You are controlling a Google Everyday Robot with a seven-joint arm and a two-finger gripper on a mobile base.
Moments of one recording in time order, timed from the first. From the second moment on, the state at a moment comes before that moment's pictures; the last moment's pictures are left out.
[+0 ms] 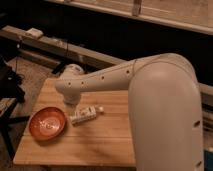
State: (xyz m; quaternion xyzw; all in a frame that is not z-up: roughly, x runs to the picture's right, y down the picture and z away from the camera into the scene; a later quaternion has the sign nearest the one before) arm -0.175 0.105 0.781 -0.27 -0.04 0.11 0.96
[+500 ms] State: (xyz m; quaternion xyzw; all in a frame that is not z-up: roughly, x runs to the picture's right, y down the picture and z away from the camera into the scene) arm -0.187 0.124 0.797 -0.25 -0.01 0.06 0.97
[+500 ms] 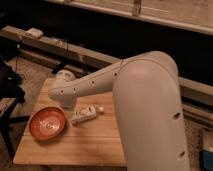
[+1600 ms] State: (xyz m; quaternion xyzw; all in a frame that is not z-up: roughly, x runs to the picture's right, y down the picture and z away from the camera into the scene) arm -0.189 0.164 0.855 -0.29 0.03 -0.02 0.96
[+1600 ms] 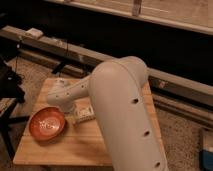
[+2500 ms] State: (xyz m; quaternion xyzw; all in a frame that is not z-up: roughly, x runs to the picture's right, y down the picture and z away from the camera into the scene) arm -0.158 0.141 0.854 -0.26 0.07 0.04 0.96
